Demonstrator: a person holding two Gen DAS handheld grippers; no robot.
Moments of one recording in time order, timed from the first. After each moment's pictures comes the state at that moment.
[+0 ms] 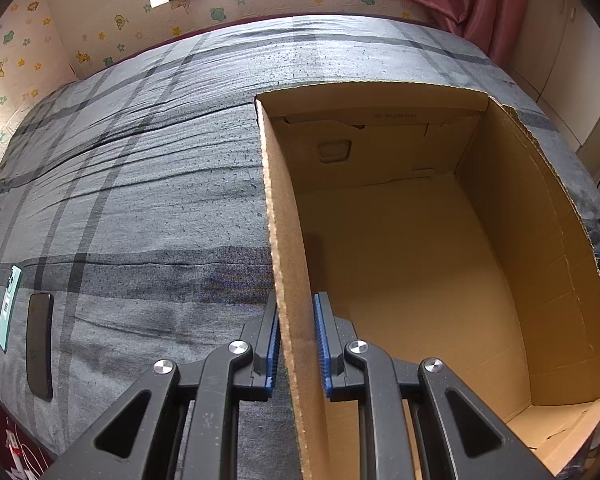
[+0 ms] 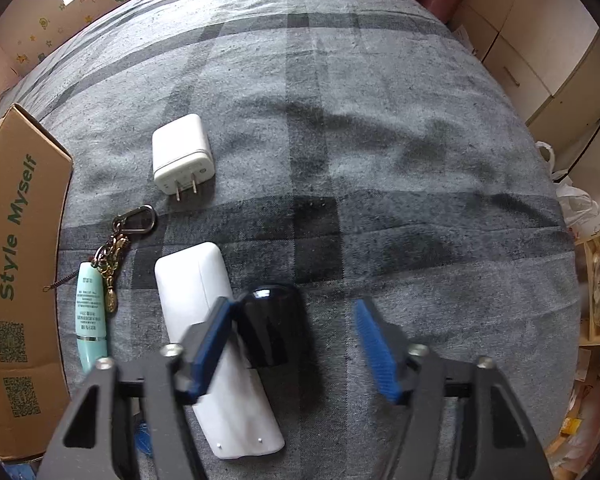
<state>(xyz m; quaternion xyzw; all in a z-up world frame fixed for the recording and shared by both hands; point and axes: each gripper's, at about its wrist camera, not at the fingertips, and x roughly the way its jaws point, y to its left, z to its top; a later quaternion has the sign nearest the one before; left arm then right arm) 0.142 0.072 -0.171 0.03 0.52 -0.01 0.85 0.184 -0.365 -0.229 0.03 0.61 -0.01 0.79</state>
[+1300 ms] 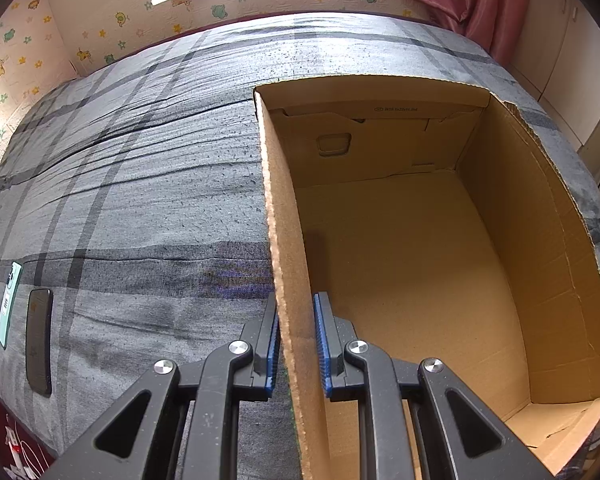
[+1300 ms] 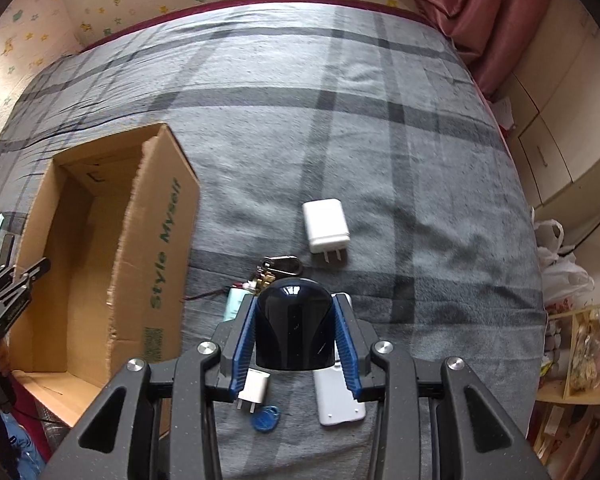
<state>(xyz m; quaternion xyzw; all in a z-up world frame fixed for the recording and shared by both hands) 0.141 0.069 -0.172 0.03 0.52 0.00 0.85 0.185 -0.260 -0.116 -0.04 0.57 0.06 0.82</state>
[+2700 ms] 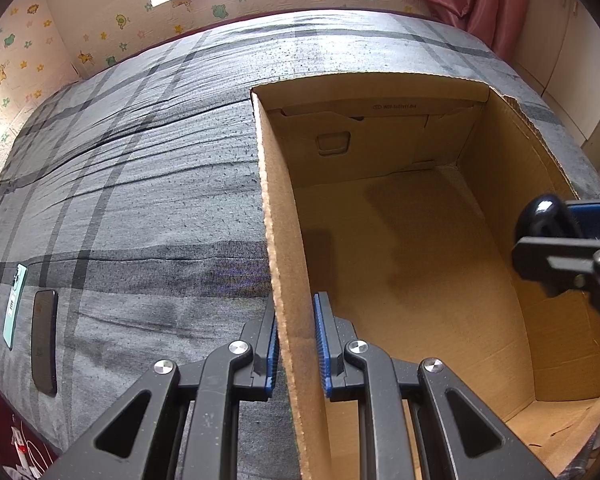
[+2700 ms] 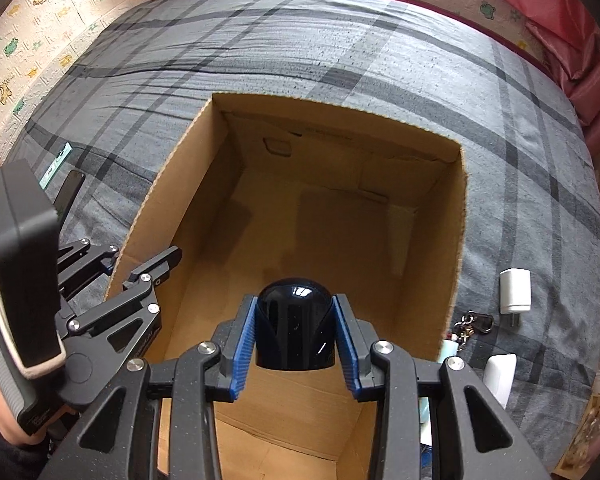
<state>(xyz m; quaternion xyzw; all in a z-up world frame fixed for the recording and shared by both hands) 0.141 0.063 -0.172 0.04 0.52 0.00 0.85 0.183 -0.061 -0.139 -0.10 0.57 0.20 0.79</state>
